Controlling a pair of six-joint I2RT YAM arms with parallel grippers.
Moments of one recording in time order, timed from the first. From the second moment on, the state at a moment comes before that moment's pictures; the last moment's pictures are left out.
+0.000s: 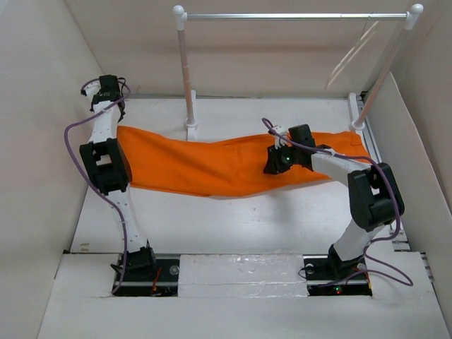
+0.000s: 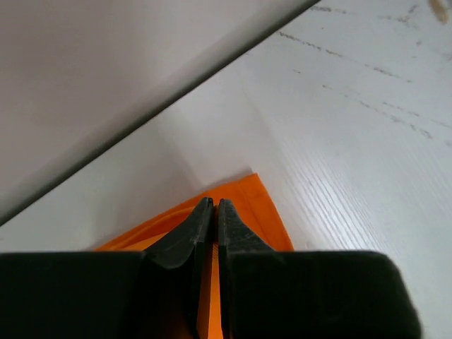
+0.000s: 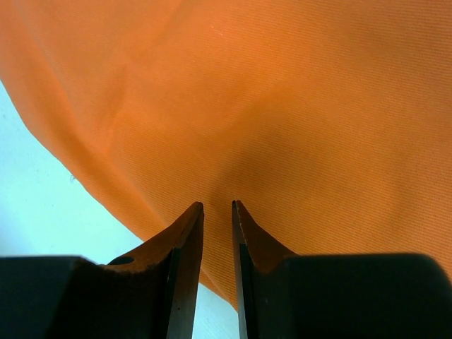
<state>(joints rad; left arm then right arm) 0.22 2.19 2.04 -0.77 -0.49 -0.59 0.32 1.70 1.03 -0.20 -0.53 -0.01</state>
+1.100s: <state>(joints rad) 0.37 1.66 1.01 -0.51 -0.11 -0.69 0.39 1.40 0.91 -0.25 -0.49 0.02</state>
